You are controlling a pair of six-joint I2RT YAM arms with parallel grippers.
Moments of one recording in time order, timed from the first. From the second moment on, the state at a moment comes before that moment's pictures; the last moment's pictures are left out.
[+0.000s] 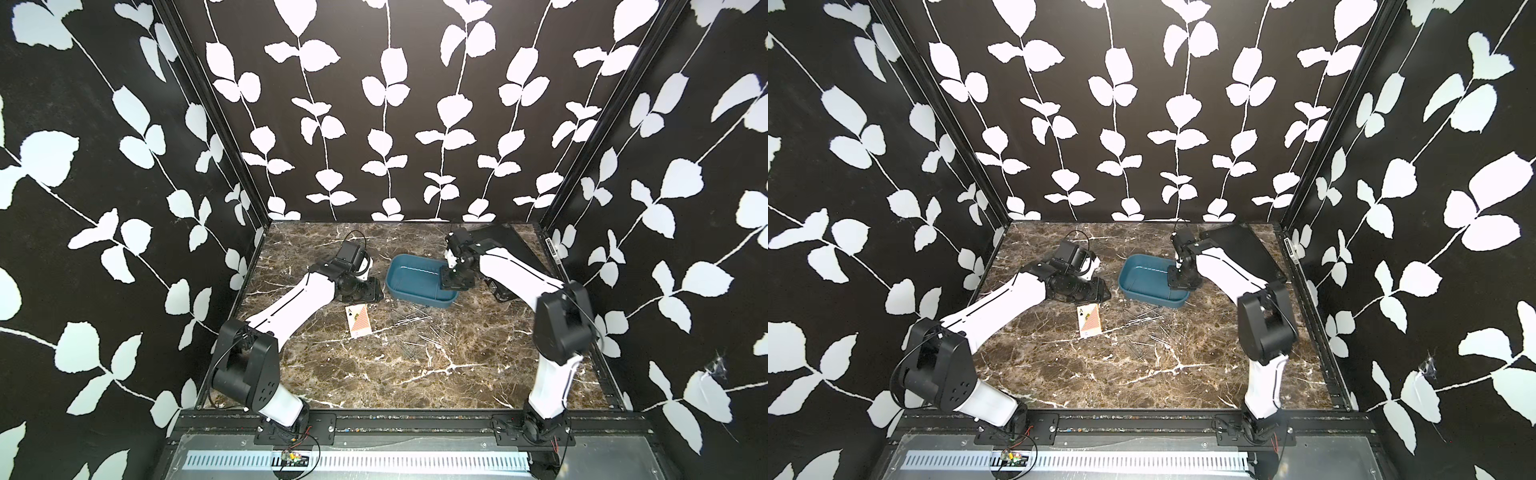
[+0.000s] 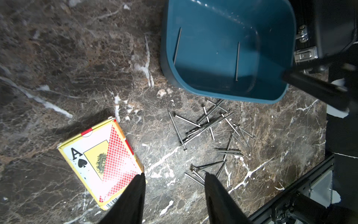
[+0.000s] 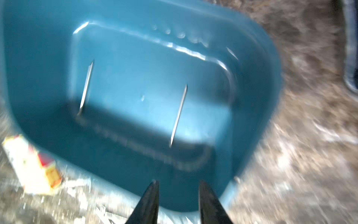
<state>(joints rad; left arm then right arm) -0.47 1.53 1.16 -0.72 0.29 -0.39 0.46 1.81 1.47 -0.90 -0.15 0.36</state>
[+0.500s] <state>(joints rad) -0.51 1.52 1.07 -0.68 0.30 -0.42 0.59 1.73 1.17 -0.92 -0.06 0.14</state>
